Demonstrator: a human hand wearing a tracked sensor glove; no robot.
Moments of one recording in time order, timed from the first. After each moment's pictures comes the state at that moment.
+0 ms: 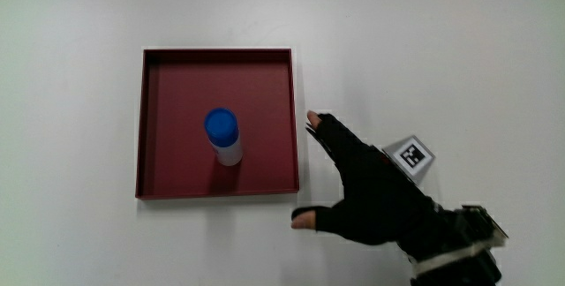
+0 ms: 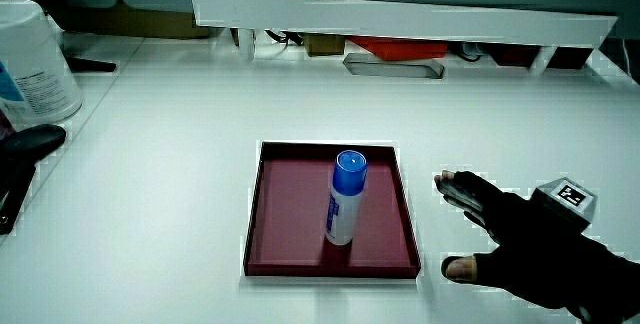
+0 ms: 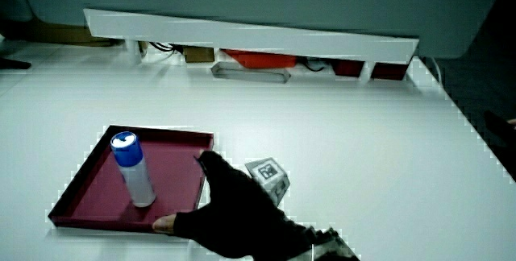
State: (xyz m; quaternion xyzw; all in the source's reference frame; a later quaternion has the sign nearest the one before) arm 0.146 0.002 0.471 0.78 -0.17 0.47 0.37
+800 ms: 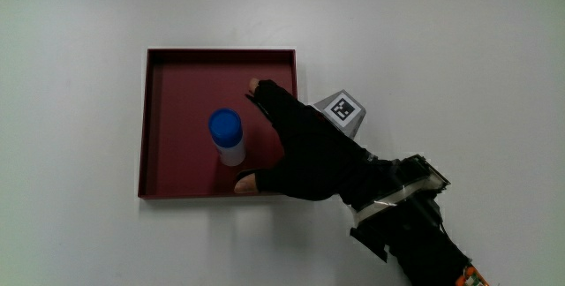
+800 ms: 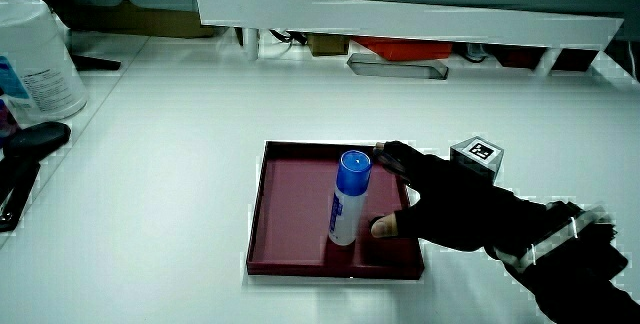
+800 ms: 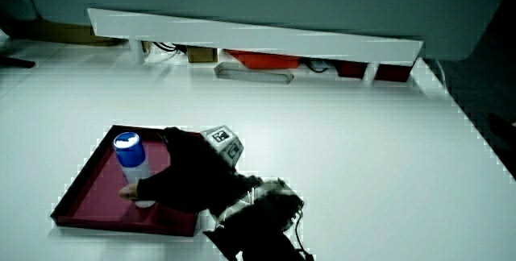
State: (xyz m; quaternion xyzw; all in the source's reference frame) arm 0.063 -0.039 0.473 0.70 -0.22 0.57 0.38
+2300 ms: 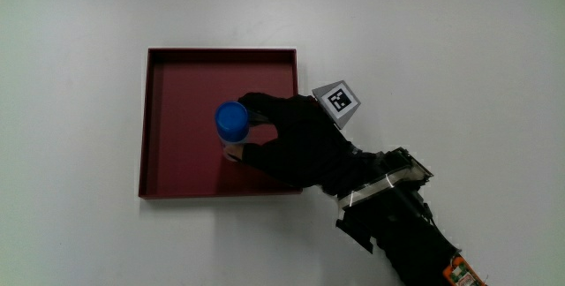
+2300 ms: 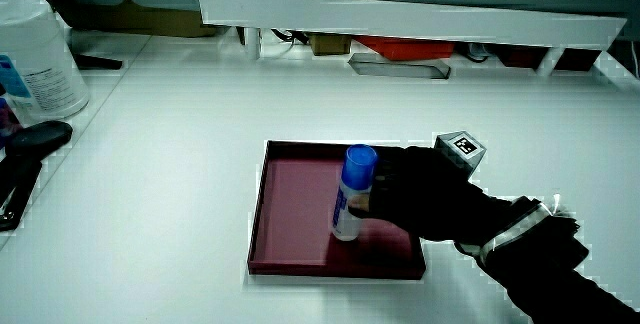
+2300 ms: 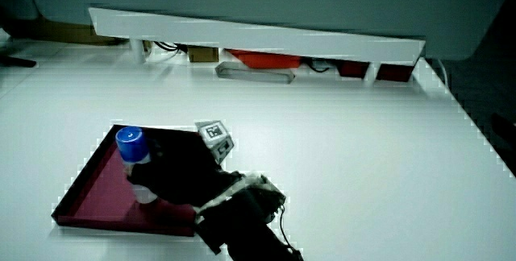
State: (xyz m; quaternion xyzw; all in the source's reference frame) arm 0.087 -0.047 0.452 0.68 -0.21 0.66 0.26
